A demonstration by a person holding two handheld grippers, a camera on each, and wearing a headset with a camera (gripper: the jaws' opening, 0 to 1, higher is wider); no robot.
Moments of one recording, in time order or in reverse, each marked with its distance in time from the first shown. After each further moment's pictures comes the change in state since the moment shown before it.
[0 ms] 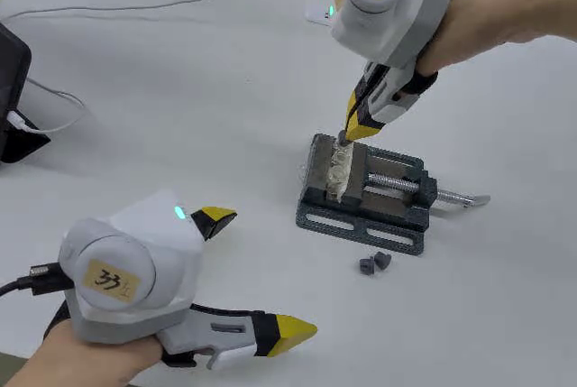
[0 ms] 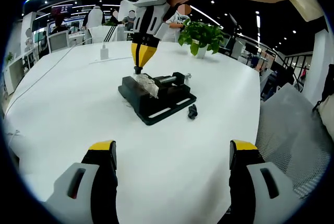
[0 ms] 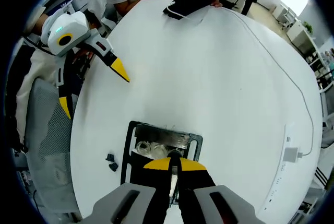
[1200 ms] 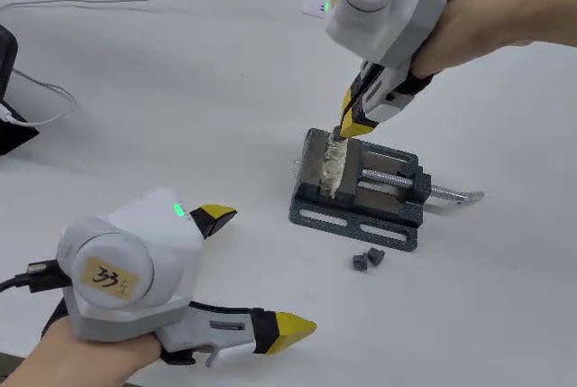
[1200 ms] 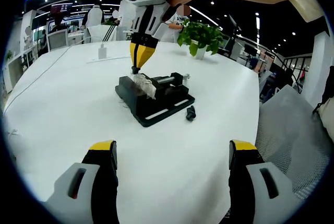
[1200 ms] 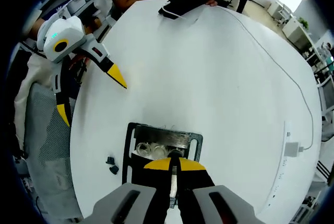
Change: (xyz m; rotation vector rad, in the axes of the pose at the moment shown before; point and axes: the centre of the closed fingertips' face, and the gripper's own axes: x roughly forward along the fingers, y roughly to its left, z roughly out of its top) left arm 0.006 -0.003 0.001 -0.012 -0.006 -0.015; right arm 0.001 0.002 -0.001 0.052 -0.012 -0.014
